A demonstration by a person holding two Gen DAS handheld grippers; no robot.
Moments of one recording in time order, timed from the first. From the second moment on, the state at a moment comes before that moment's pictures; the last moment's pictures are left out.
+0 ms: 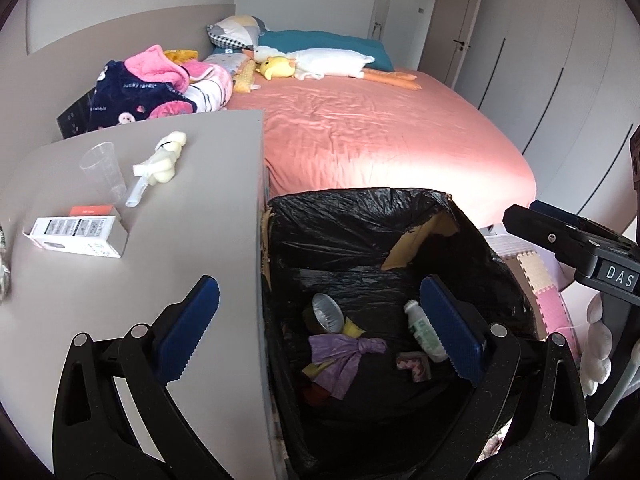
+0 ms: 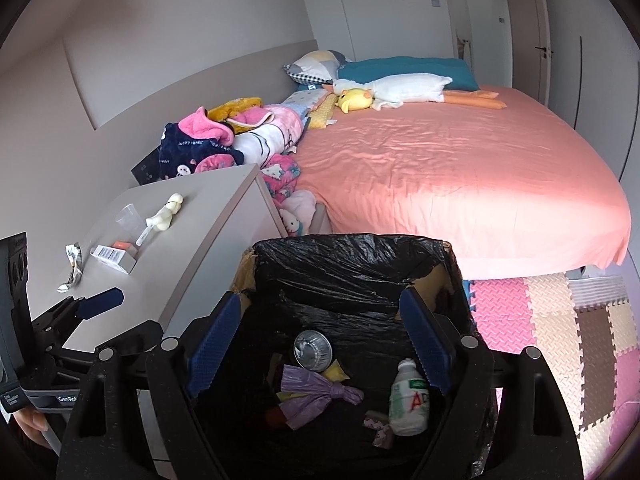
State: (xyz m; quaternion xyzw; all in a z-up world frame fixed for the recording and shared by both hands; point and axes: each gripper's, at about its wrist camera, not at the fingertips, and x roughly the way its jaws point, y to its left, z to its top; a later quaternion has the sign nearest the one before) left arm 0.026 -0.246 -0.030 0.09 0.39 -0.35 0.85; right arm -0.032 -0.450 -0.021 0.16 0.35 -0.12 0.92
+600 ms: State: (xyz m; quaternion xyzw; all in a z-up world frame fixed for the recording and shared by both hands) left arm 0.070 -0.150 -0.031 0.05 0.40 -0.25 0.88; right arm 0.035 -0.365 -0.024 0.13 0.37 -0.04 0.92
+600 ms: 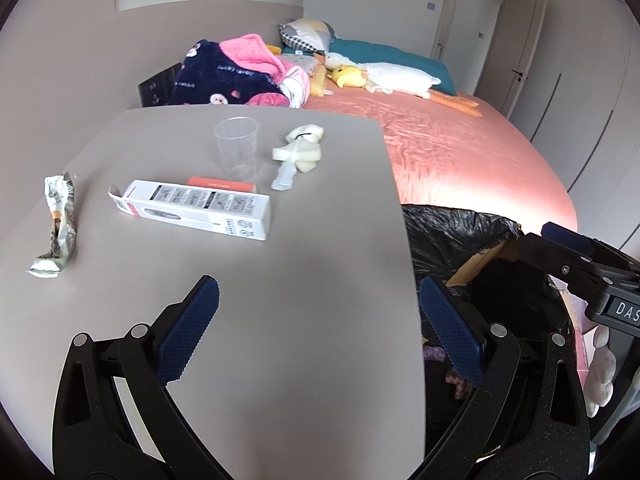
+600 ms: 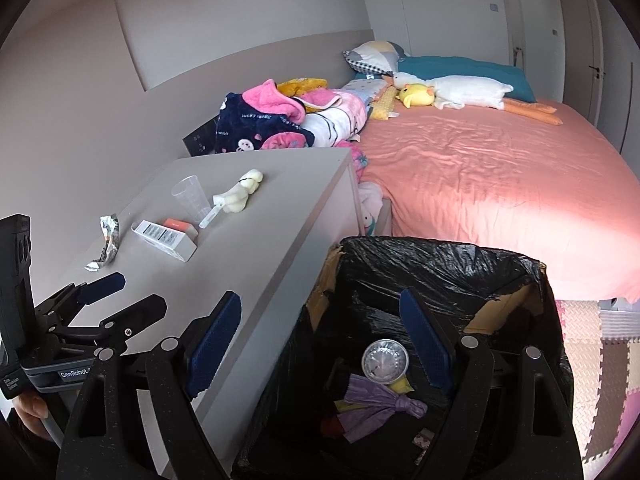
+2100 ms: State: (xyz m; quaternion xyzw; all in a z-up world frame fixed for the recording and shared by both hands) left arm 0.187 -0.002 -0.050 0.02 0.42 -0.05 0.91; right arm 0.198 -0.293 -0.047 0.08 0.40 -0.01 0.91
